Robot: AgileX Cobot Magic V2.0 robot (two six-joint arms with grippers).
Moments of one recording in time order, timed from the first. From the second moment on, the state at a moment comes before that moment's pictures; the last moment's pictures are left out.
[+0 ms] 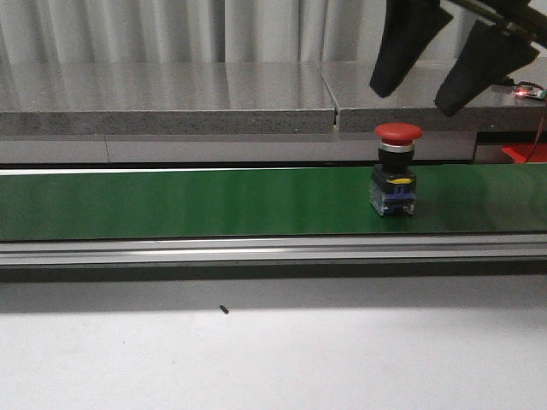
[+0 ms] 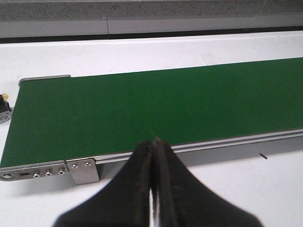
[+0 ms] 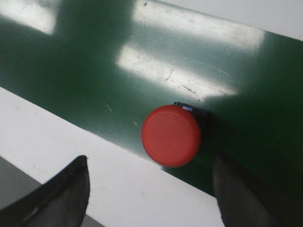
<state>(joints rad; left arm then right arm) -0.09 0.51 -0.53 -0.27 0.59 0.18 0.21 1.62 -1.37 0.40 1.01 -0.17</state>
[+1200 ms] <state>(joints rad) -0.09 0.51 -0.53 -0.27 0.59 0.18 0.08 1.66 -1.49 0.23 0.94 -0.17</state>
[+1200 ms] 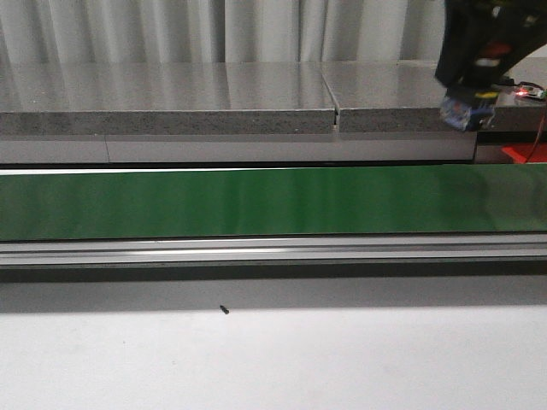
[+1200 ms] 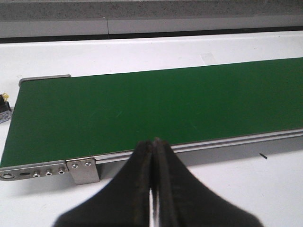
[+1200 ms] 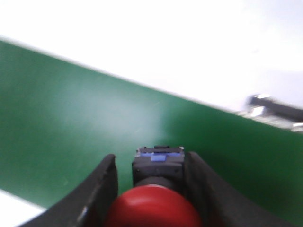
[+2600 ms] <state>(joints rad) -0.09 0.51 -0.53 -0.27 0.59 0.18 -0.45 2.04 -1.73 0.22 0.73 -0.17</state>
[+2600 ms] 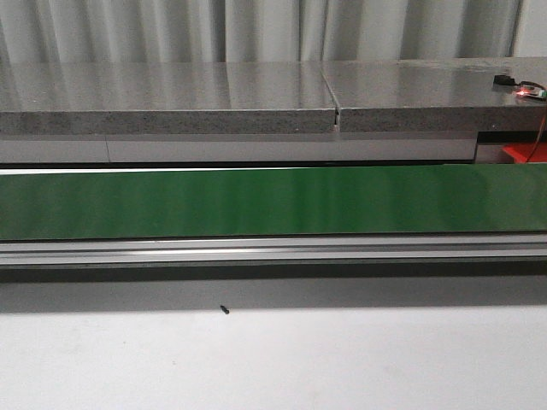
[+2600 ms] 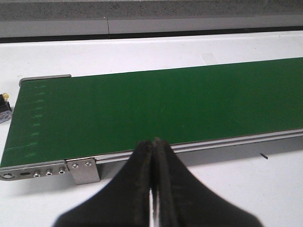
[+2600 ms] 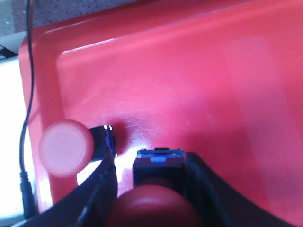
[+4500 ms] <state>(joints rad) -0.09 0.51 -0.53 -0.27 0.59 0.18 -0.33 1.87 -1.79 0.22 0.81 -0.18</state>
